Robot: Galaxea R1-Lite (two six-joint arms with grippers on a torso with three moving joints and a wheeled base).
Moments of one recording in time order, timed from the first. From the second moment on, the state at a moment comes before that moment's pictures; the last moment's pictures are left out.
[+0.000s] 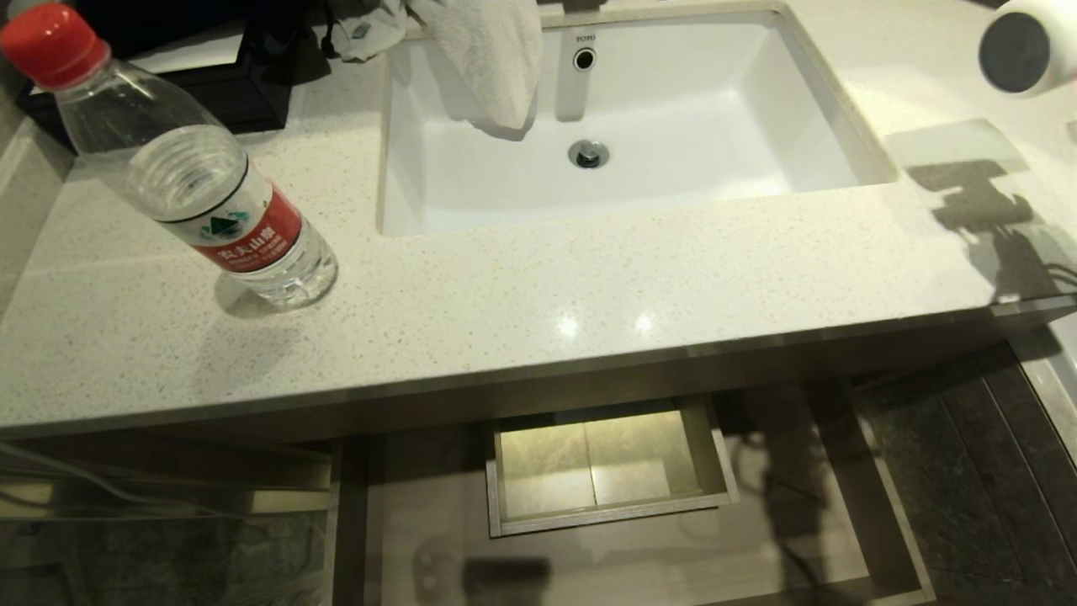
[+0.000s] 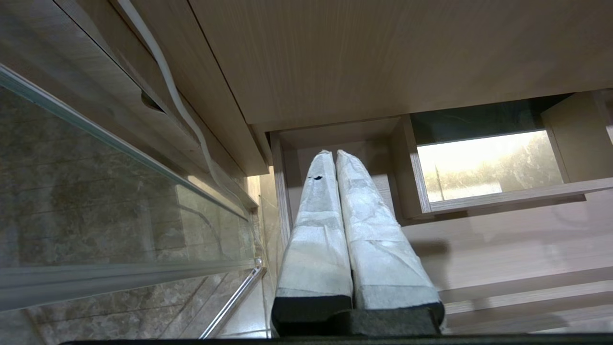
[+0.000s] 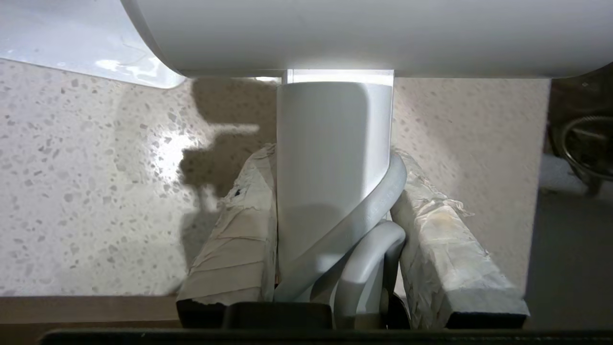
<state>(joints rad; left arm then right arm) 0.00 0.00 0.00 0.00 0.00 0.00 -0.17 1.35 -1.56 0.36 0.09 -0.45</state>
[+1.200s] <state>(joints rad) 0.00 0.00 0.00 0.00 0.00 0.00 -0.30 1.55 -1.61 0.37 0.40 -0.63</state>
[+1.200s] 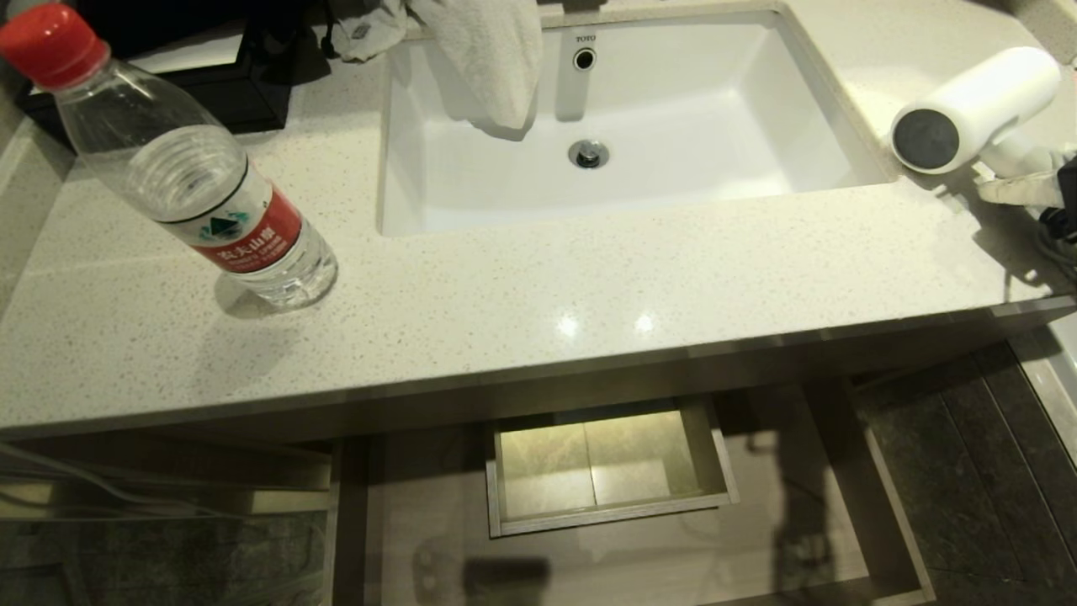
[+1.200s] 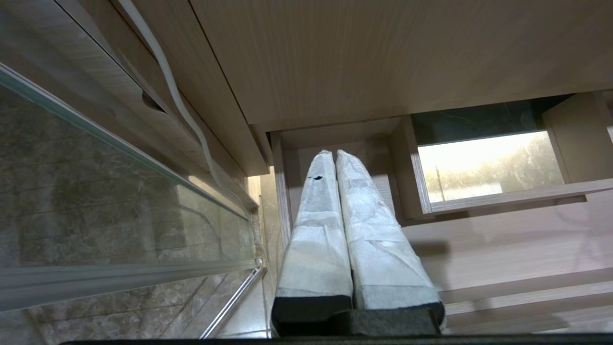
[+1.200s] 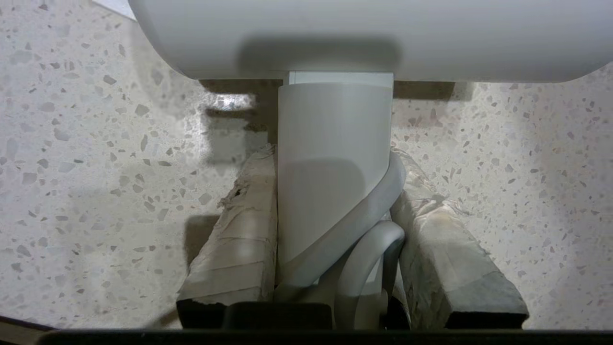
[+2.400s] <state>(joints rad) 0.00 0.00 0.00 0.00 0.00 0.00 -0.32 1.35 -1.54 0.37 0.40 -0.62</state>
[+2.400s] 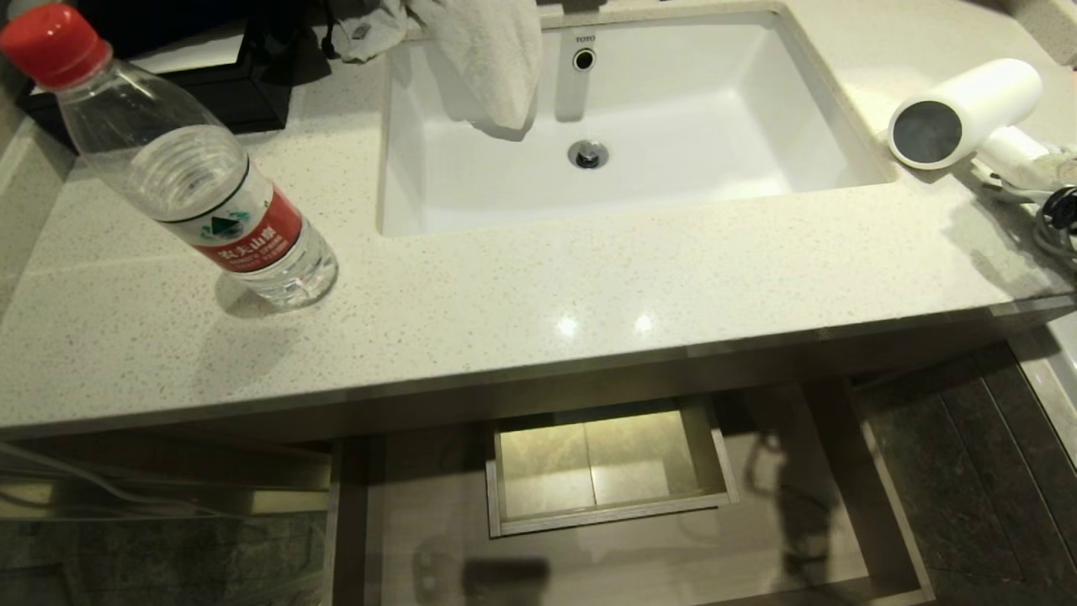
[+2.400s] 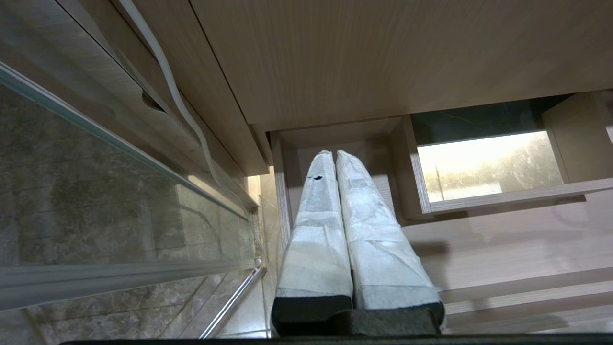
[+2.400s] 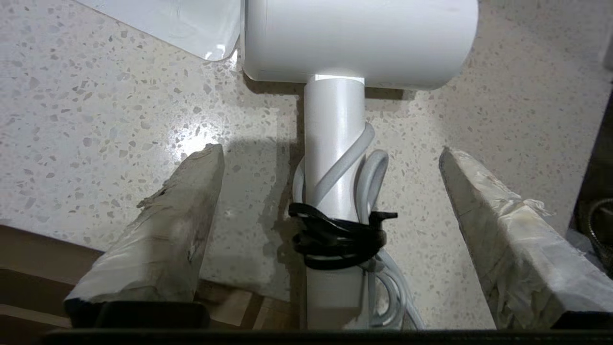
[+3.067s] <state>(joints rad) 0.00 0.00 0.00 0.00 0.00 0.00 -0.38 1.06 -1.36 0.59 0.38 -0.55</state>
